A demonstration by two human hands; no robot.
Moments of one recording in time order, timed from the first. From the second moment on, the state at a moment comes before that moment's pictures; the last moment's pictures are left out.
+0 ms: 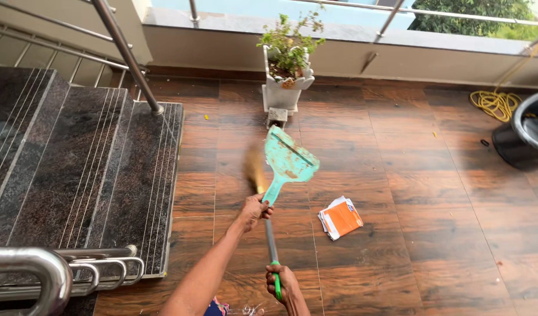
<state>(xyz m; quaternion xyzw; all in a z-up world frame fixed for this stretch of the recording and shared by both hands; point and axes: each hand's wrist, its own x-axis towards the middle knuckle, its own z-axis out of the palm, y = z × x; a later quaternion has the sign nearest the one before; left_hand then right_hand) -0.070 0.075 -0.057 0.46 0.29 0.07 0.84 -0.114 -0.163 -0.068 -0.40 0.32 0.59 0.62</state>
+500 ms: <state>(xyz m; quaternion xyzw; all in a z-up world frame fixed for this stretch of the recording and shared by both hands) -0.155 0.324 -0.106 0.39 0.40 0.18 0.81 -0.092 0.071 -0.065 -0.47 0.18 0.69 0.52</state>
